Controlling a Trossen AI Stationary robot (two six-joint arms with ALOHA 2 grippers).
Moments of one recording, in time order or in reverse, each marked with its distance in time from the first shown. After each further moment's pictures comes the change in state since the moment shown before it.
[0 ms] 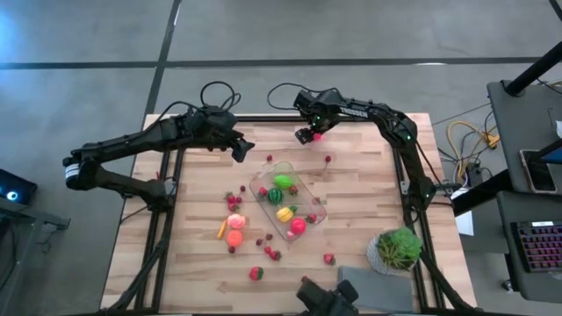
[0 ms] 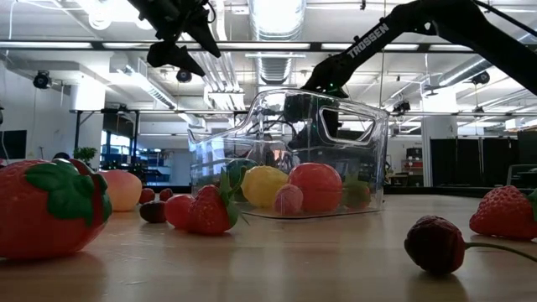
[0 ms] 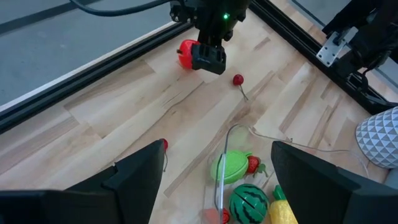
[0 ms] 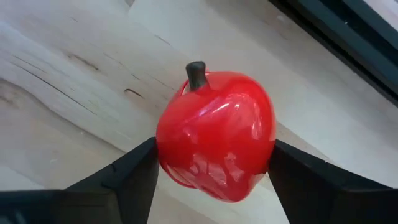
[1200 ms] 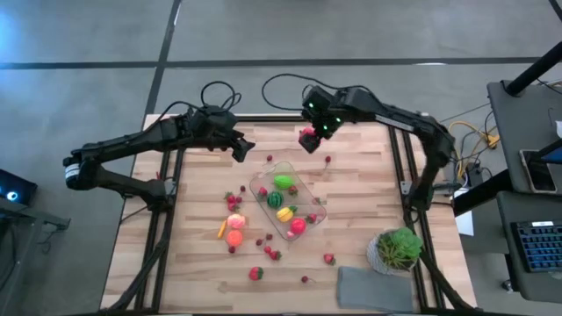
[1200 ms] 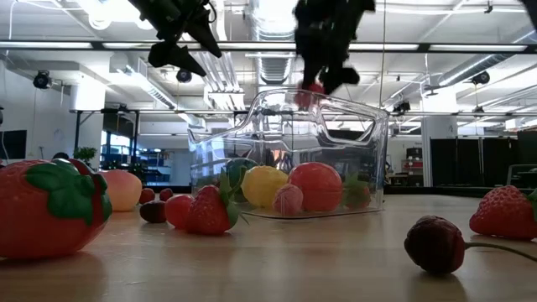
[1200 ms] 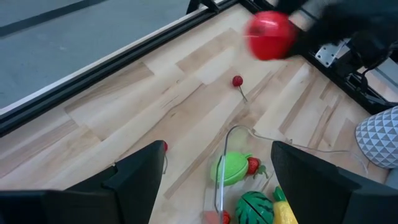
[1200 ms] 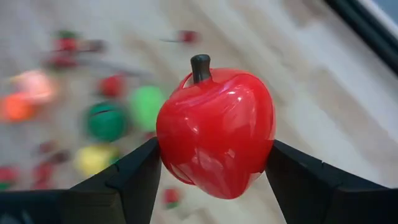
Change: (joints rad) left arm 0.000 0.005 0.000 0.007 0.000 0.011; right arm 0.221 -0.419 0.000 -0.127 -0.161 -0.010
